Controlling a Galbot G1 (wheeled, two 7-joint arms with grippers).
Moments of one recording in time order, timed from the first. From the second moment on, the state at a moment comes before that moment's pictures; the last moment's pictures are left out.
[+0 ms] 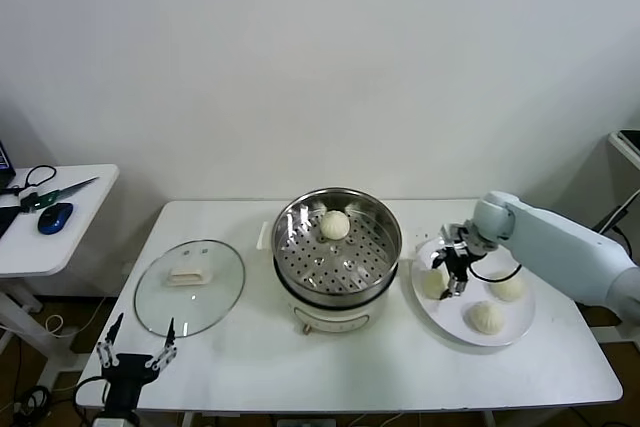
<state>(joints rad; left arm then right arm) 1.74 -1.50 -0.80 -2.00 0.16 -0.10 0.03 0.11 0.83 -1.05 0.98 0.16 -0.11 -1.07</state>
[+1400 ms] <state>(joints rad) 1.79 -1.49 -0.74 -2.06 0.16 -0.11 0.03 0.75 1.15 -1.56 1.19 0.83 -0.28 -0.89</state>
